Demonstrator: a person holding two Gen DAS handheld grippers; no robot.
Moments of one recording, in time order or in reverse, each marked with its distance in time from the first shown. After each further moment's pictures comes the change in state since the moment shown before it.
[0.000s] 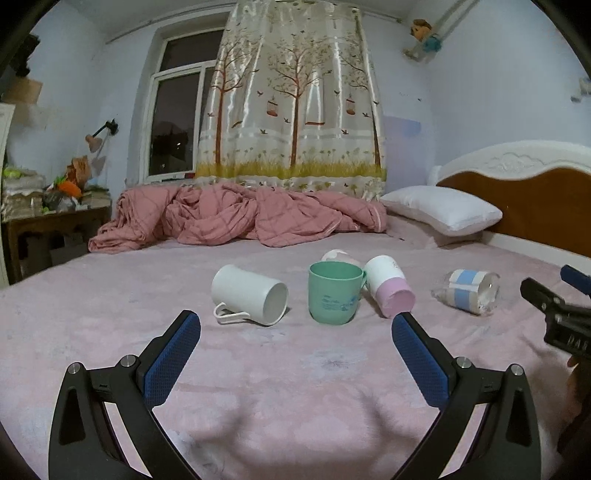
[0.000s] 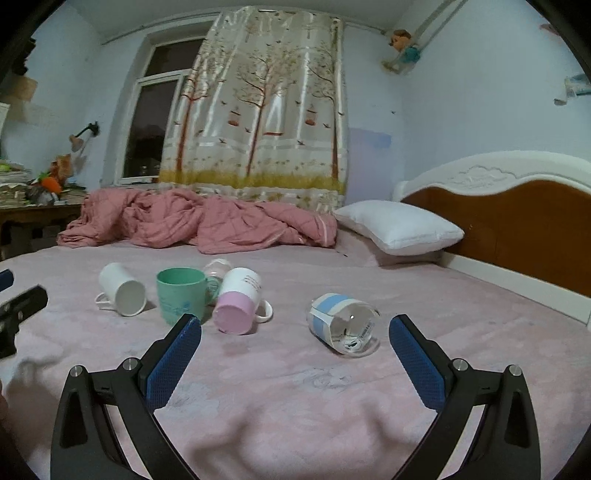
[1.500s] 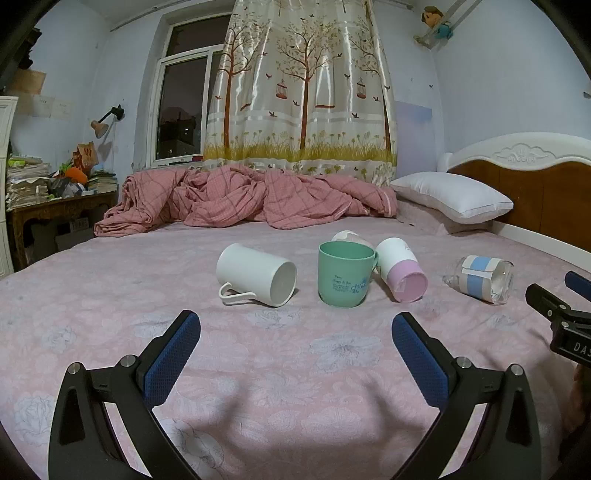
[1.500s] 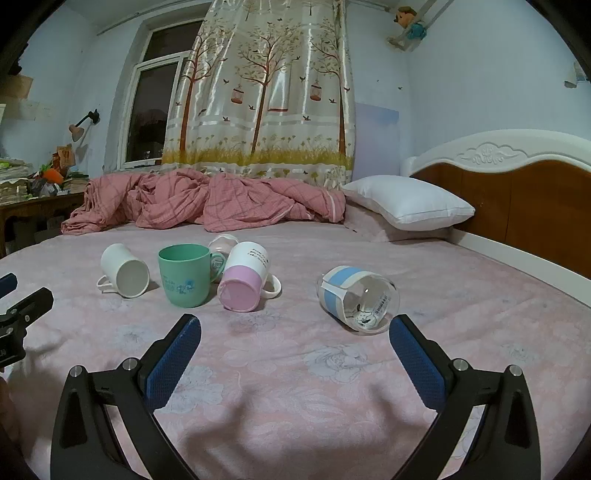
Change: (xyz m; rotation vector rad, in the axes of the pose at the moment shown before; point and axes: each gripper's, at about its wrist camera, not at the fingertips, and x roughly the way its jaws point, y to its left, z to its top) left arm 0.011 0.007 -0.011 -0.027 0.060 0.036; right arm 0.019 -0.001 -0.015 0.026 0.088 0.038
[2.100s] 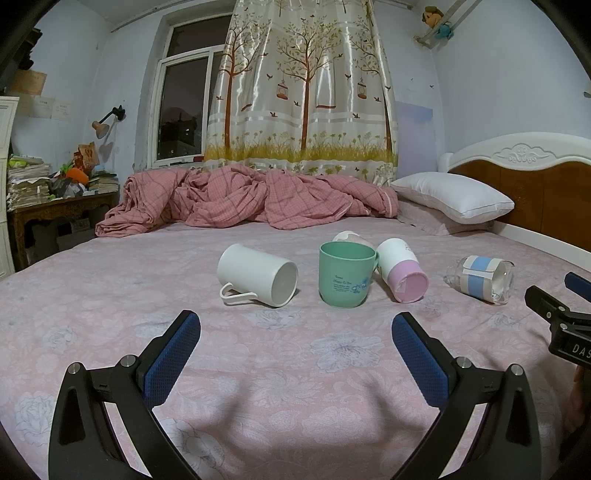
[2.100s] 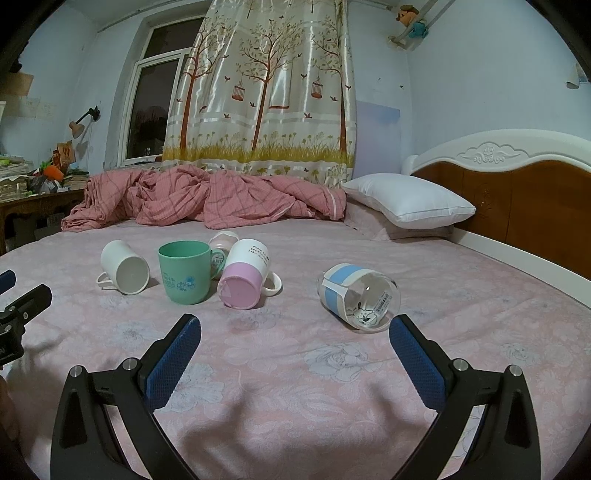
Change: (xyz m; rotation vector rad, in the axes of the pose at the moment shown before) left arm 0.000 0.000 -0.001 0.001 0.000 0.003; right arm 0.000 -0.001 0.001 -0.006 0.006 0.000
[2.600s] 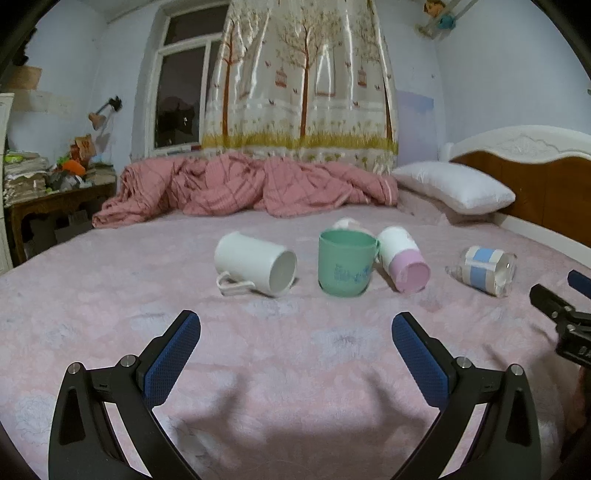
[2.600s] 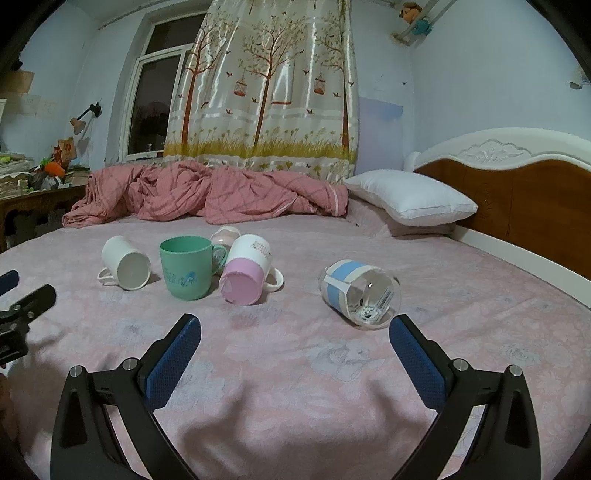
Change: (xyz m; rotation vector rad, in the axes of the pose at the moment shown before) left arm 0.014 0.000 -0.005 0.004 0.068 -0.007; right arm 0.002 0.001 0.000 -0.009 0.024 0.010
